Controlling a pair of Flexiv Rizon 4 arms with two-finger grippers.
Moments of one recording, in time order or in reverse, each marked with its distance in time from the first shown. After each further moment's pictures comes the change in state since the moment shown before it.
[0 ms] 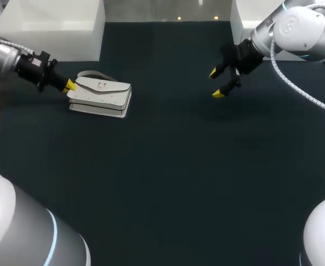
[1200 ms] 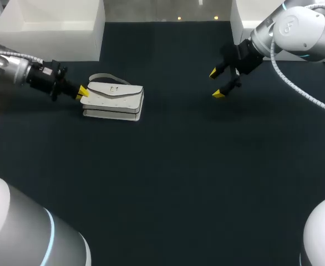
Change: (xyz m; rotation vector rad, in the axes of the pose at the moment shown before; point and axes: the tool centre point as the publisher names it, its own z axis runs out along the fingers) left arm 0.018 0.024 0.042 0.008 0.108 -0.022; right arm 0.000 0.000 0.000 0.000 0.000 0.000
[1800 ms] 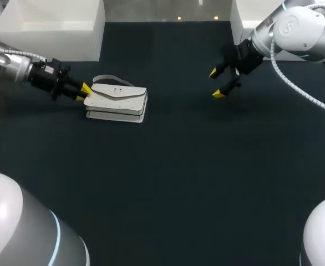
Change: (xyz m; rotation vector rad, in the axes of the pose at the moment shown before) left arm 0.011 0.005 -0.002 0.055 -0.076 -0.038; right arm 0.000 0.000 0.000 0.000 0.000 0.000
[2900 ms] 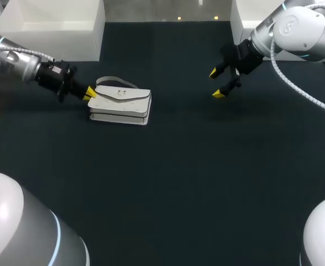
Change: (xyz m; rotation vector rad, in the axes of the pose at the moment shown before) left arm 0.002 -0.001 0.021 -0.099 0.034 -0.044; right arm 0.000 0.000 0.000 0.000 0.000 0.000
